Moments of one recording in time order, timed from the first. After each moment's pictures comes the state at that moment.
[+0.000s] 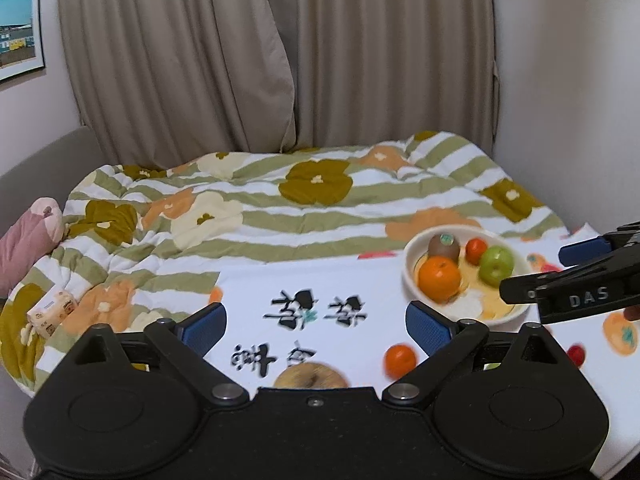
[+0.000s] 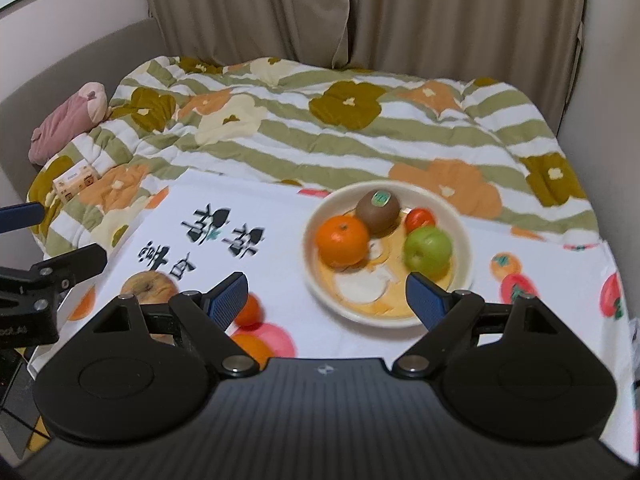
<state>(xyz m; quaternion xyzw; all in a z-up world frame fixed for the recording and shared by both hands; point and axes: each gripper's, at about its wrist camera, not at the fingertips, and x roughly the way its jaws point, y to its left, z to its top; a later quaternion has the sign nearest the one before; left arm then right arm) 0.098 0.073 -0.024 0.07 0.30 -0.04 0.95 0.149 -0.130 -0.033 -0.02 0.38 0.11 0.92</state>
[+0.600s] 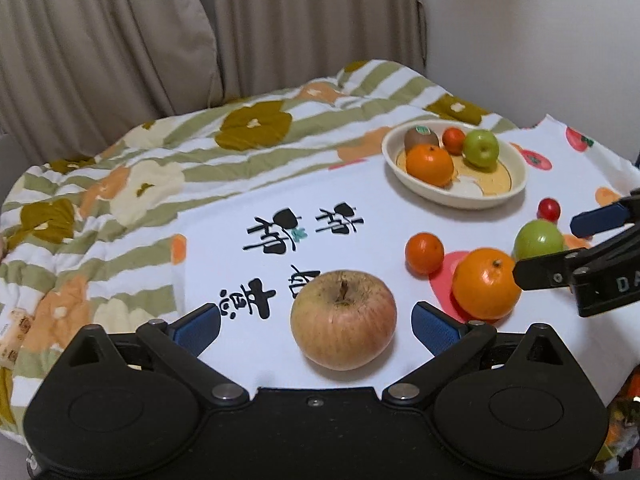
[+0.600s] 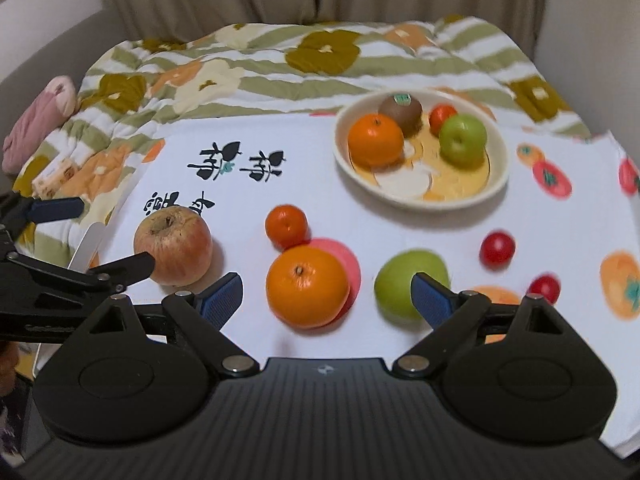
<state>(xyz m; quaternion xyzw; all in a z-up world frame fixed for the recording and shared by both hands) 0.119 0.123 -0.103 0.14 0.36 -0.16 0.91 0.107 -0.073 -0.098 0.04 0.43 0.04 0.90</state>
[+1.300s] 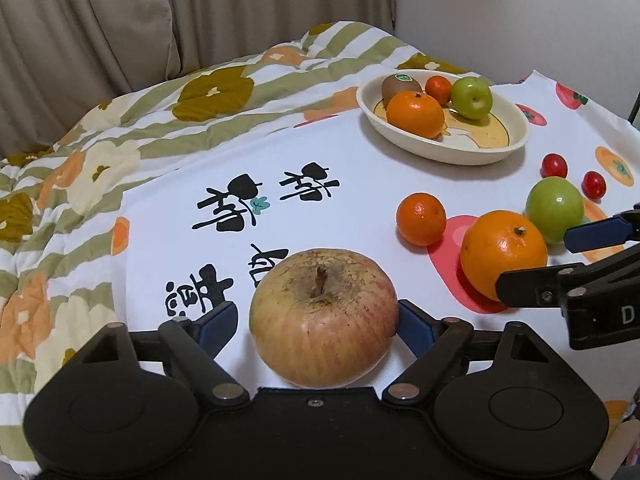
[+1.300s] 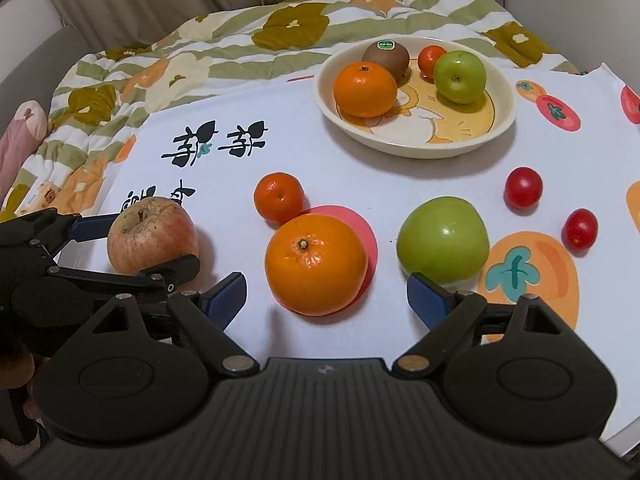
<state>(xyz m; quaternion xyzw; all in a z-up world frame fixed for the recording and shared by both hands) 0.156 0.108 -0.143 0.16 0.41 -0.20 0.88 0.123 -0.062 -0.136 0.10 0.46 0.00 0.88</state>
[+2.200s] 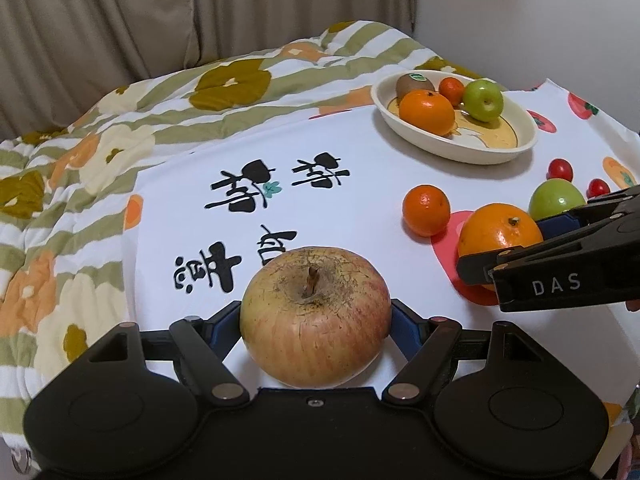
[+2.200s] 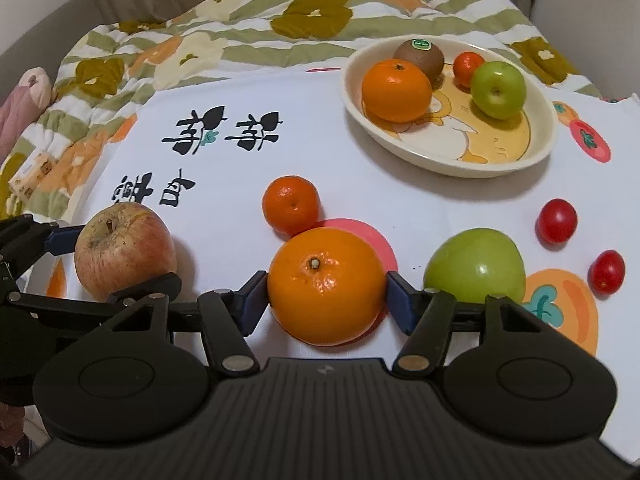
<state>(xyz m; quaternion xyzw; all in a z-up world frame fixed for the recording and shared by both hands) 0.144 0.114 -0.142 0.13 0.42 -0.17 0.88 0.152 -0.049 -0.150 0.05 0.47 0.03 0.88</state>
